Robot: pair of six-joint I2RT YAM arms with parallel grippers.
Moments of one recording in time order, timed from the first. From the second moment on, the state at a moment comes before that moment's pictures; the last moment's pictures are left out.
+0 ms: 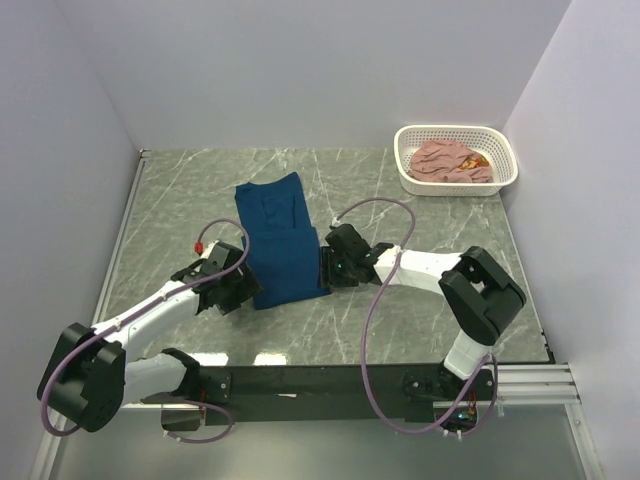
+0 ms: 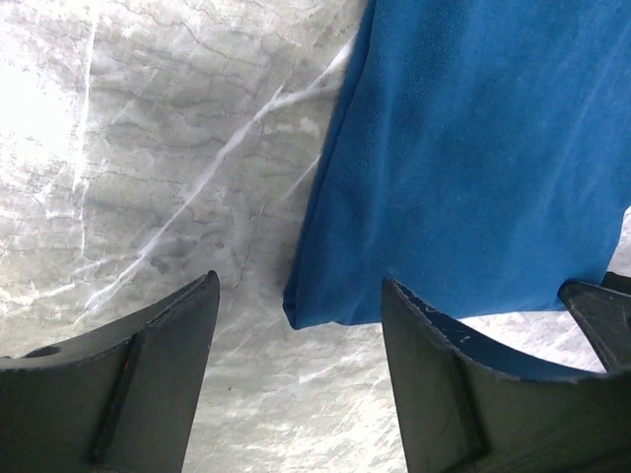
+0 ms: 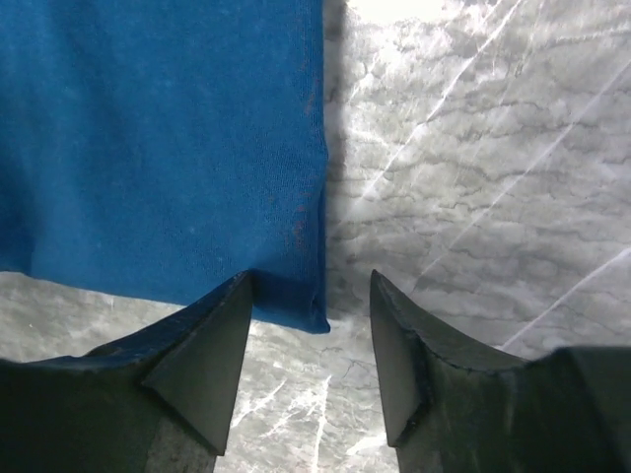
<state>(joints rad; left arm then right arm) -0.47 1.14 0.55 -0.45 -0.10 -1.01 0.76 1.69 0.92 -0.20 -0.01 0.65</state>
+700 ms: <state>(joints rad) -0.47 1.20 0.56 -0.45 -0.10 -0.98 0.86 1.74 1.01 -0.35 0.15 0.73</state>
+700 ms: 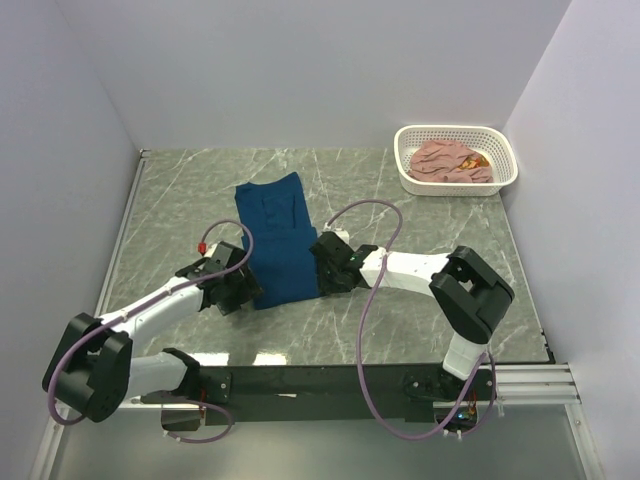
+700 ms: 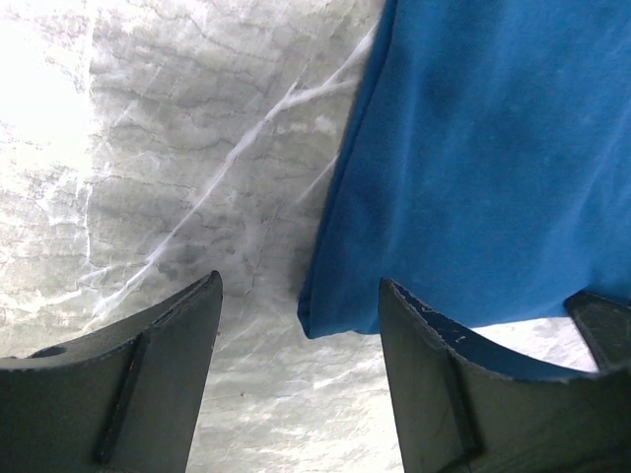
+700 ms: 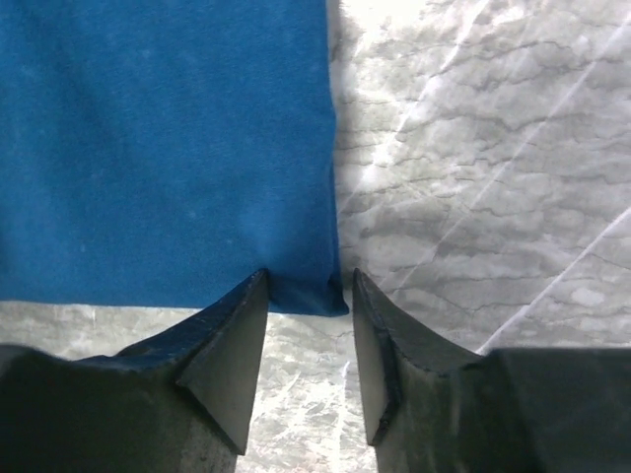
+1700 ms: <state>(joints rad) -0.58 1.39 0.70 -0.55 -0.15 -0.96 0.86 1.75 1.02 -0.37 0.16 0.74</state>
